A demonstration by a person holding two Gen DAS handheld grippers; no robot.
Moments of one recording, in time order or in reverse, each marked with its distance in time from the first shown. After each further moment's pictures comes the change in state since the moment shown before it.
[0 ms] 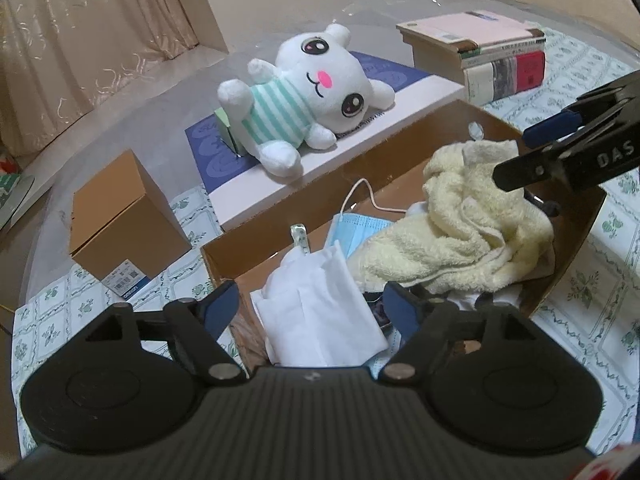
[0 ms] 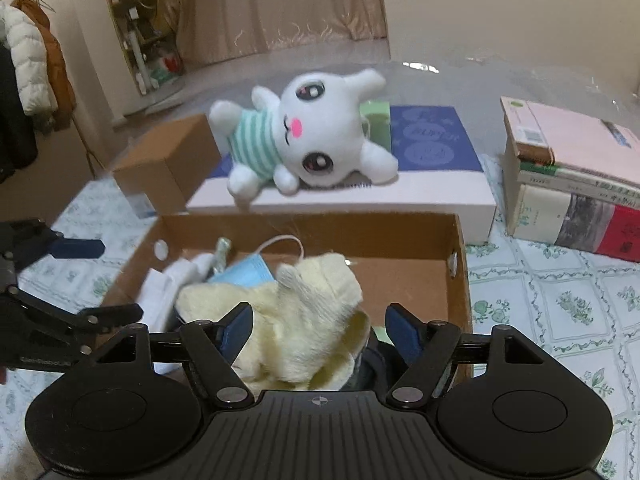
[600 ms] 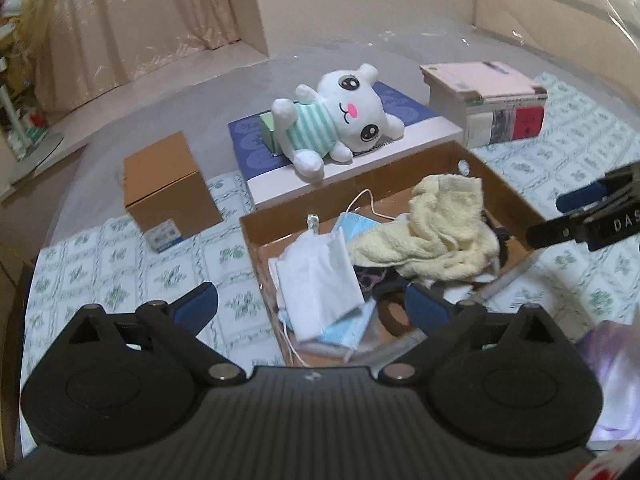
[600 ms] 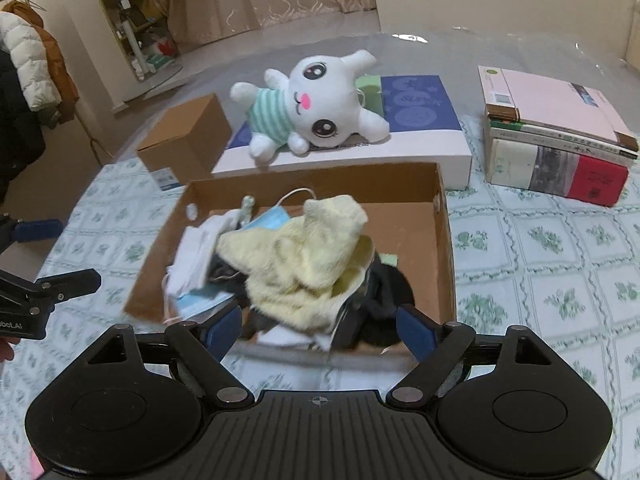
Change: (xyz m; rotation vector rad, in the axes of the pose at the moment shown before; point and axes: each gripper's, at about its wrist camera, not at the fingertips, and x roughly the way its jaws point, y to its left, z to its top) left arm -0.105 0.008 -0.020 -0.189 -0.024 0.016; right arm -0.073 0.018 -0.025 0.066 0.101 0.009
